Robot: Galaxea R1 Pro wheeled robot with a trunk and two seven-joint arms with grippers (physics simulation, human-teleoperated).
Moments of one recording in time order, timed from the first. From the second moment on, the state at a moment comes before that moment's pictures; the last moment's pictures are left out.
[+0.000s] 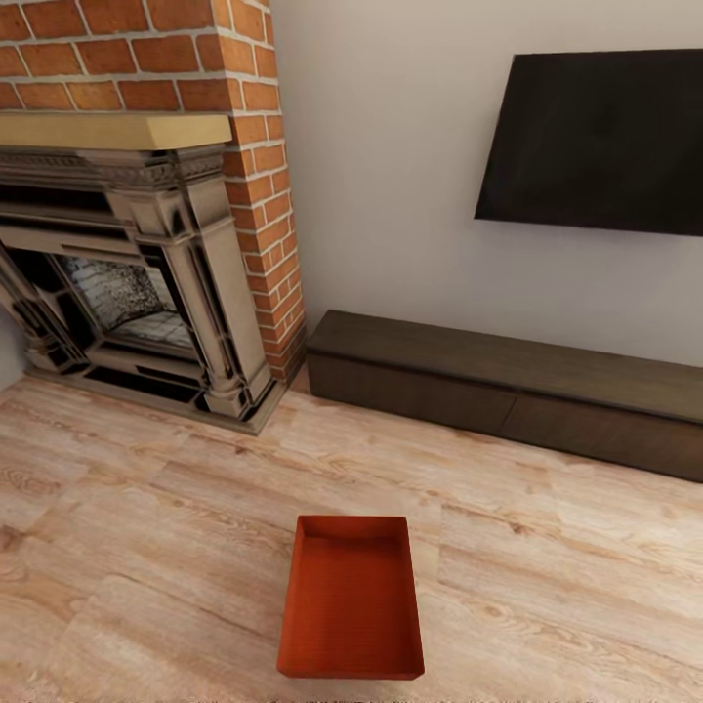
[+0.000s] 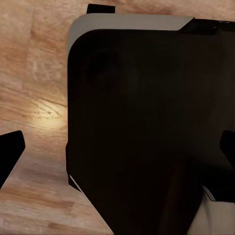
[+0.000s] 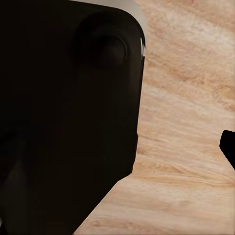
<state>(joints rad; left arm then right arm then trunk) -0.19 0.00 0.00 -0.02 0.09 -0.04 -0.03 -0.18 0.02 0.61 0.03 -0.55 -0.07 -0.08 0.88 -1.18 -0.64</state>
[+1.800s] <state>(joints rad) -0.19 0.00 0.00 -0.02 0.09 -0.04 -0.03 -0.18 0.02 0.61 0.03 -0.55 -0.07 -0.08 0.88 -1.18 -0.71</state>
